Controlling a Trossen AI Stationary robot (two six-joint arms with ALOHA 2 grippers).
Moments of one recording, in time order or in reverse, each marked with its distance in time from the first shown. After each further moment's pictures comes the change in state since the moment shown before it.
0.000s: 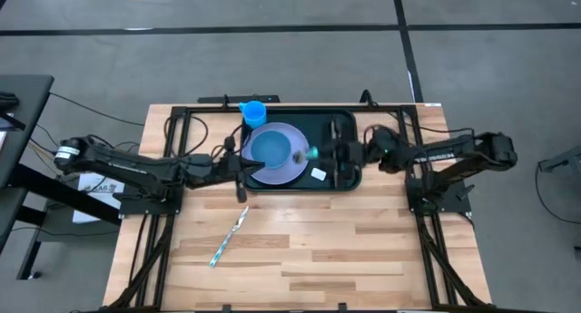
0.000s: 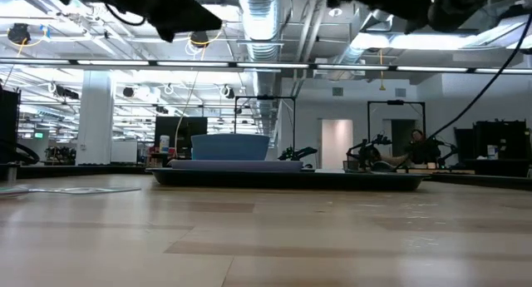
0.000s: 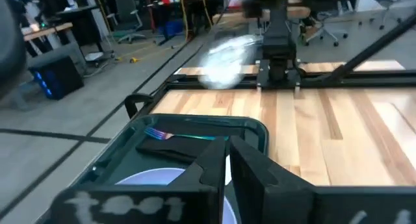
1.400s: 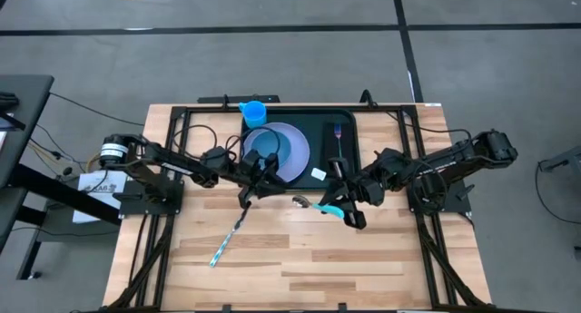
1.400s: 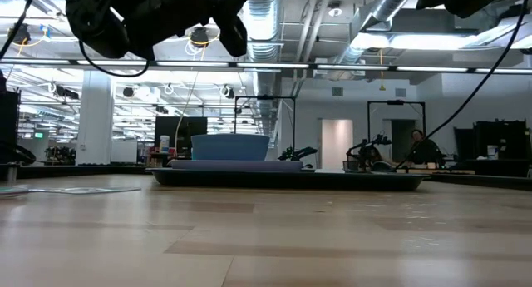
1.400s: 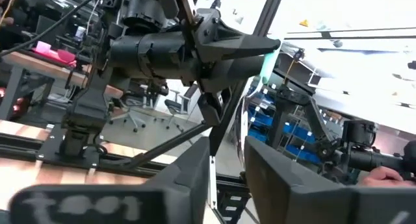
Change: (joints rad) left arm 0.162 0.533 0.003 1.020 0.828 -0.582; right arm 0.267 0.019 -0.001 0.106 -0.225 -0.206
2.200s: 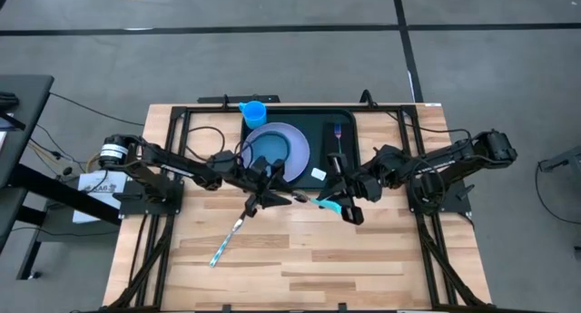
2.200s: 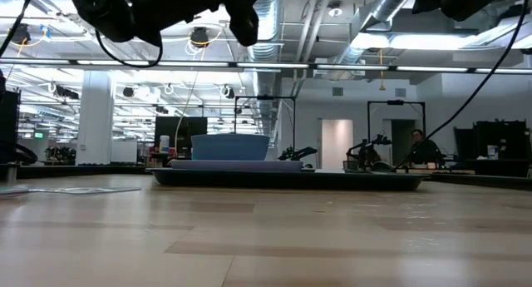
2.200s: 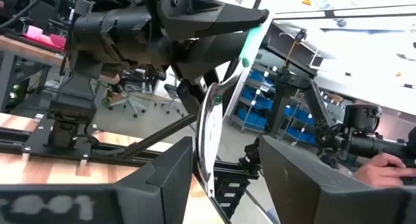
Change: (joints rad) left arm -0.068 0.000 0.102 -0.181 -0.029 0.059; right arm -0.040 0.004 0.001 0.000 -0.012 0.000
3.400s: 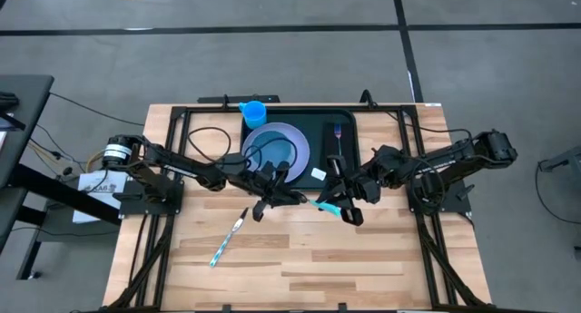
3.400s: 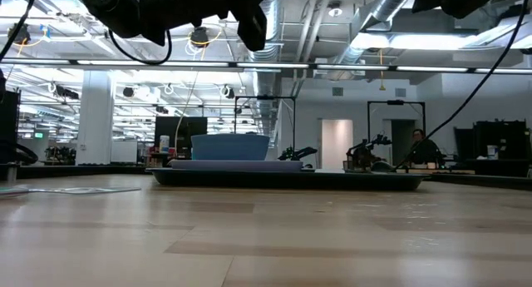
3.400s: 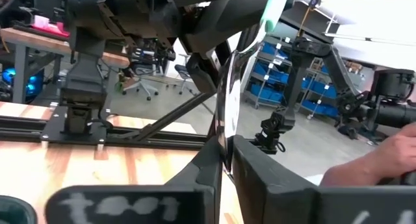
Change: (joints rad) left arm -0.010 0.032 0.060 -0.140 -0.017 0.133; right arm 0.001 -0.002 0.012 -0.054 -0.012 -0.028
